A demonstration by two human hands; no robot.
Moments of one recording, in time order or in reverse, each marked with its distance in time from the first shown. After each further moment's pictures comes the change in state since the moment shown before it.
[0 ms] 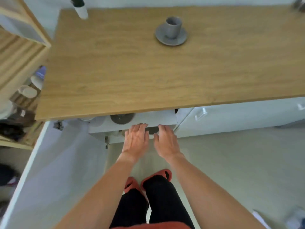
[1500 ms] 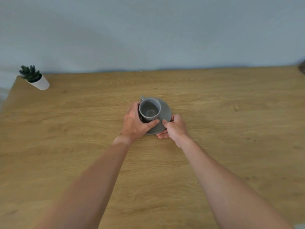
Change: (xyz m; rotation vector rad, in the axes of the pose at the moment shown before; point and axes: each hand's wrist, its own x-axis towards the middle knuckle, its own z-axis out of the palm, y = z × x) left_hand 0.448 0.109 -0.071 -0.443 0.193 0.020; right_hand 0.402 0.025 -0.239 0.932 -0.086 0.344
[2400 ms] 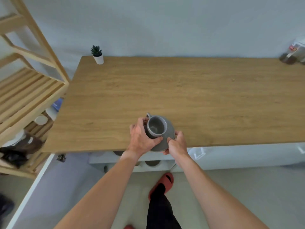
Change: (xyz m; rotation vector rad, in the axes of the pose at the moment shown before) left_hand -0.321 -0.019 -0.098 0.003 0.108 0.028; right_hand -0.288 0.168 0.089 -0.042 0.093 -0.048
